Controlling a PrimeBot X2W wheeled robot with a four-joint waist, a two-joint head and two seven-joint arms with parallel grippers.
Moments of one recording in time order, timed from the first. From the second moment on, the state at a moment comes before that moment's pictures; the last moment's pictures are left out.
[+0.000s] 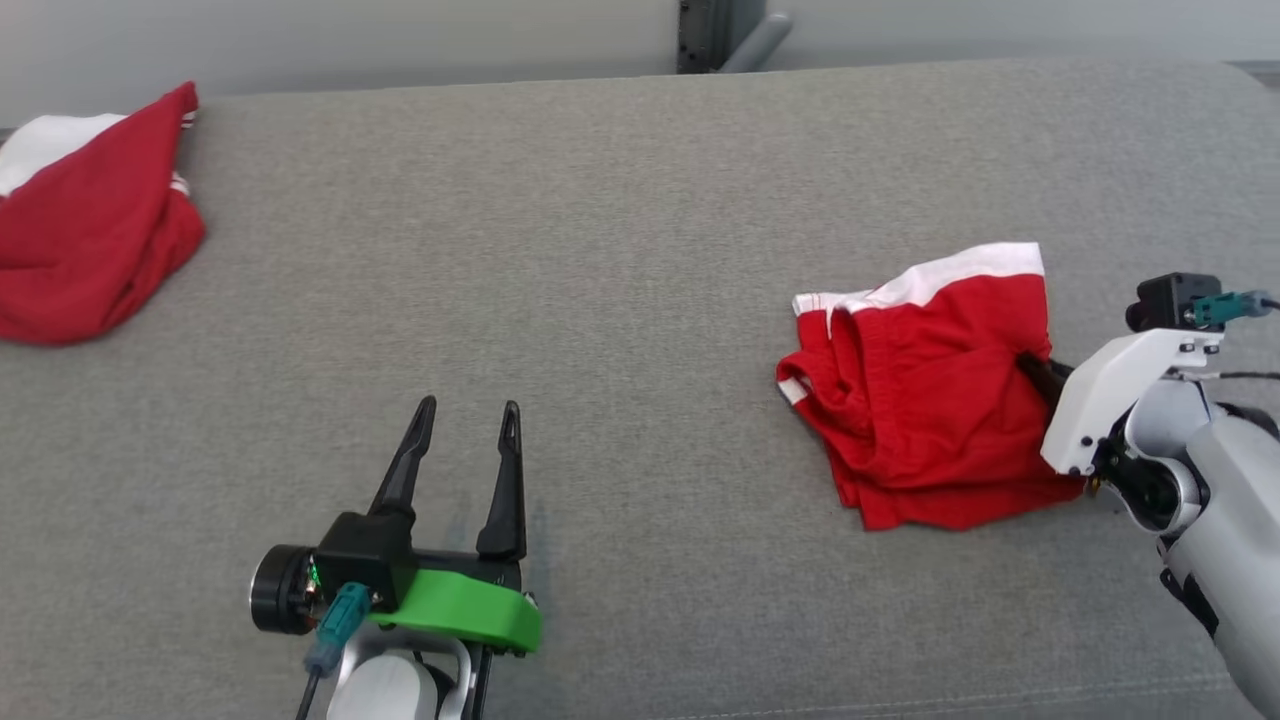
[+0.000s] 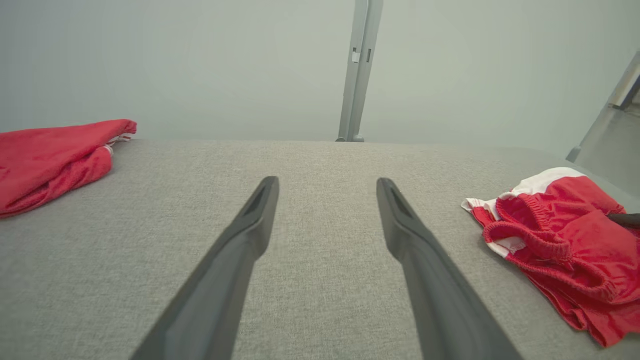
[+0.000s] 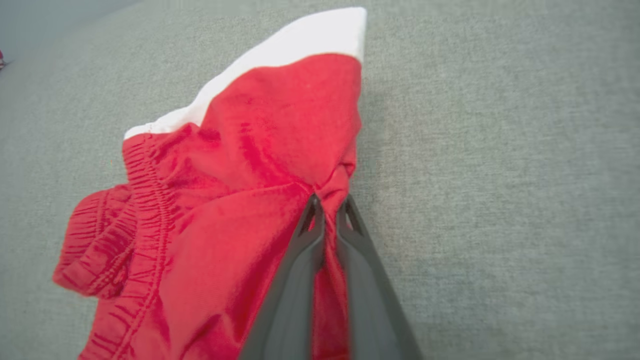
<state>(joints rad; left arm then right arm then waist) -0.12 0.05 -0.31 0.17 -0.24 0.05 -0.26 -0.58 -0.42 0.41 0.71 0.84 0.13 0.25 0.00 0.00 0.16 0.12</state>
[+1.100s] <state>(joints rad) -0.26 0.05 -0.28 0.17 -0.16 0.03 -0.26 -0.92 -0.60 0.37 0.96 0.69 0.13 0.05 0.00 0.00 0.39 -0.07</state>
